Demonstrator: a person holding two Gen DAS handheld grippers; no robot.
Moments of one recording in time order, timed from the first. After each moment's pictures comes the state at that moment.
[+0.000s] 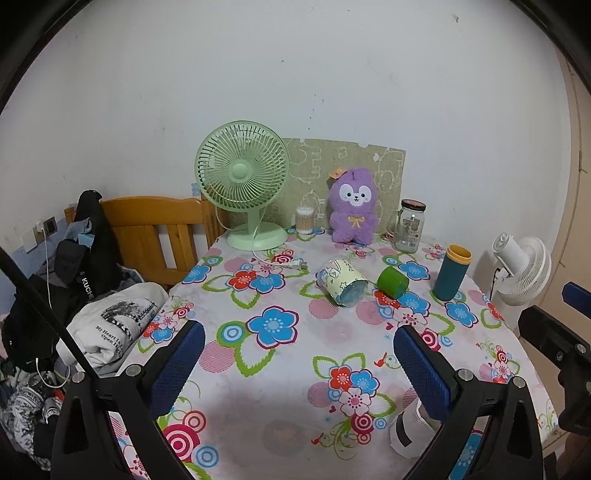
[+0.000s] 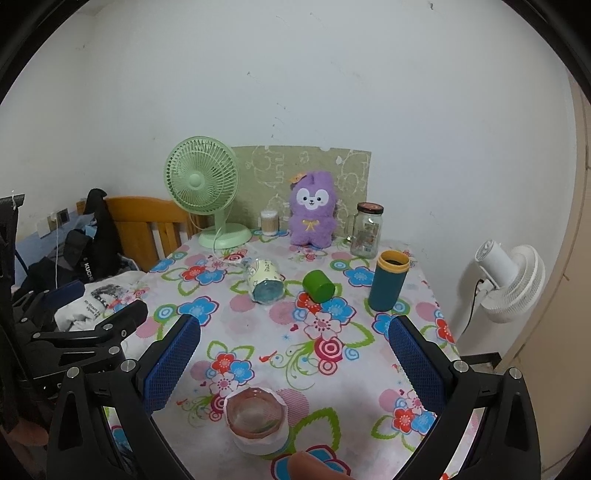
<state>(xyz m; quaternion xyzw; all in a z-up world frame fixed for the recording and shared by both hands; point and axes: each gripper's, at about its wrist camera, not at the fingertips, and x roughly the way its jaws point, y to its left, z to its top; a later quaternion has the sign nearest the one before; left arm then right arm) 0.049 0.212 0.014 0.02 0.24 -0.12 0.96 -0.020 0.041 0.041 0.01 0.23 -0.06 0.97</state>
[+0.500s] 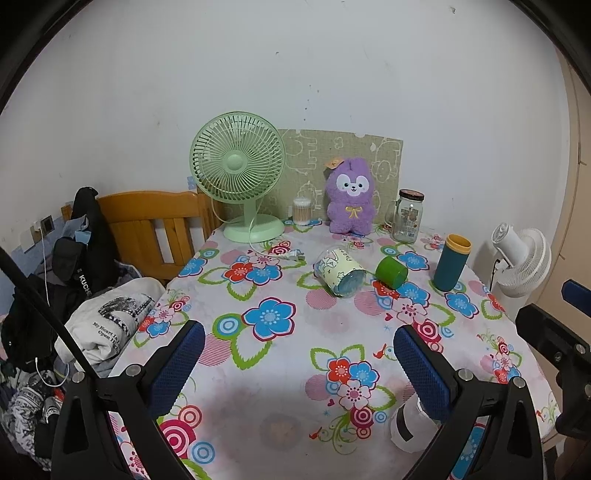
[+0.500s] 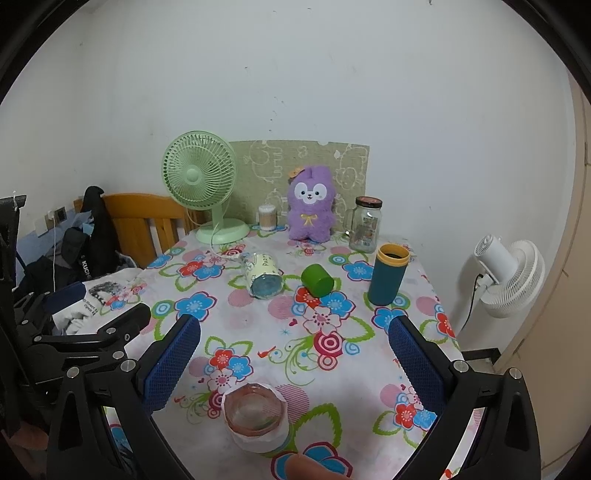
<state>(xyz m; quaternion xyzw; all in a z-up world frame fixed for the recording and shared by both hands) 0.050 0.206 0.006 0.02 0.25 -0.13 0.96 -0.018 0.043 0.035 0.01 0.24 -0.06 0.97</state>
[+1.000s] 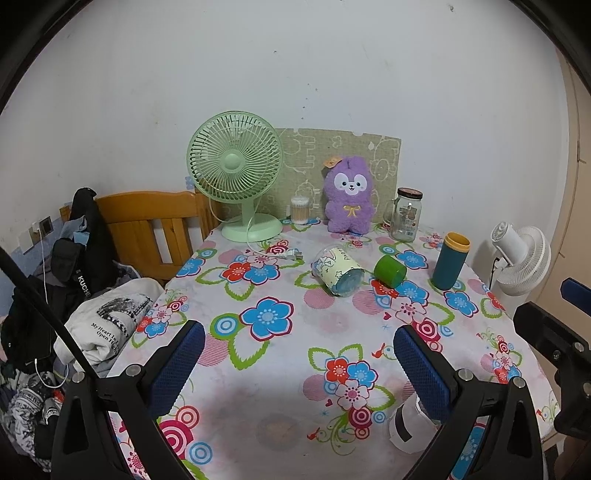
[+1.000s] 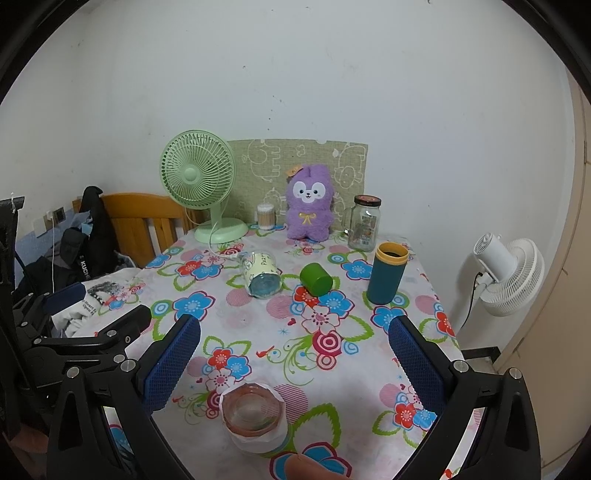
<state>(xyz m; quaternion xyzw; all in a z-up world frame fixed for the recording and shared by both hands) 0.050 0.203 0.004 0.03 0.25 -0.13 0.96 -0.017 0.041 0.033 0.01 0.24 -0.06 0.97</state>
